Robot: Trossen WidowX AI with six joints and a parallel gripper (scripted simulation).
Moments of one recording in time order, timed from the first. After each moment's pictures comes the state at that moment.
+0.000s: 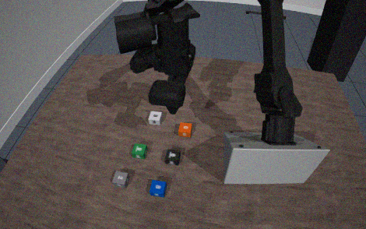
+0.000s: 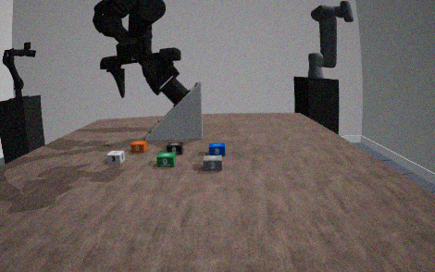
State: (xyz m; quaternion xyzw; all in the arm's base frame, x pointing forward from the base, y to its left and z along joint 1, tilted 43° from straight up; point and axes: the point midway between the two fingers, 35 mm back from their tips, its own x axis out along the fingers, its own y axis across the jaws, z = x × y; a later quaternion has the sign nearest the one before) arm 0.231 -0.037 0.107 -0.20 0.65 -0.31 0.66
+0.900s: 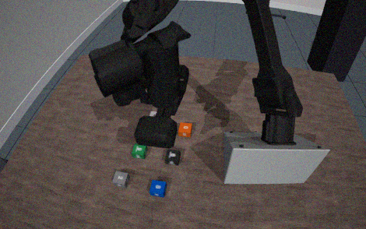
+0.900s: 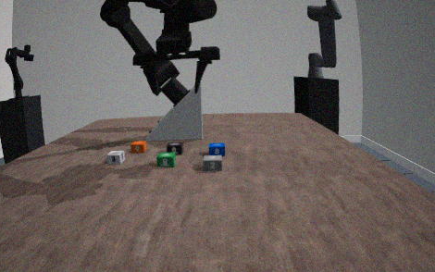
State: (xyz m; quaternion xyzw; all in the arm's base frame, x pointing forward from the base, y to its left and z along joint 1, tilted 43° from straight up) arm 0.245 0.024 0.049 -0.20 0.66 -0.31 0.66
